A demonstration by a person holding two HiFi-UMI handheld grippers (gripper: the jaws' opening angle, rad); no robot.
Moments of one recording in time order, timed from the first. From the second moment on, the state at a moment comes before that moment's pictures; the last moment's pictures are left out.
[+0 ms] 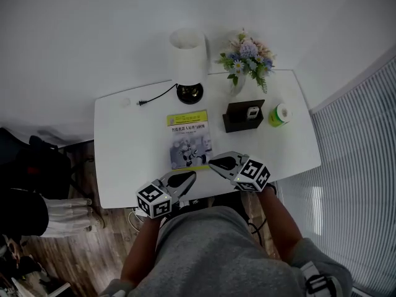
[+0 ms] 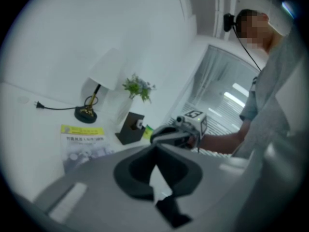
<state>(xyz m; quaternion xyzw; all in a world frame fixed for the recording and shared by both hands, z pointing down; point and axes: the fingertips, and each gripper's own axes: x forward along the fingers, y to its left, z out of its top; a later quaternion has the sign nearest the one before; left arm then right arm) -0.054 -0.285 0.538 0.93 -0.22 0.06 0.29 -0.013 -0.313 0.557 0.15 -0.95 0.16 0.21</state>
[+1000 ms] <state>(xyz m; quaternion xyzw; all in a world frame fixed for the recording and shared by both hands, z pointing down) -0.073 -0.269 0.541 0.93 -0.24 0.06 0.29 -0.043 -0.265 0.558 0.10 -0.96 0.19 0.19</state>
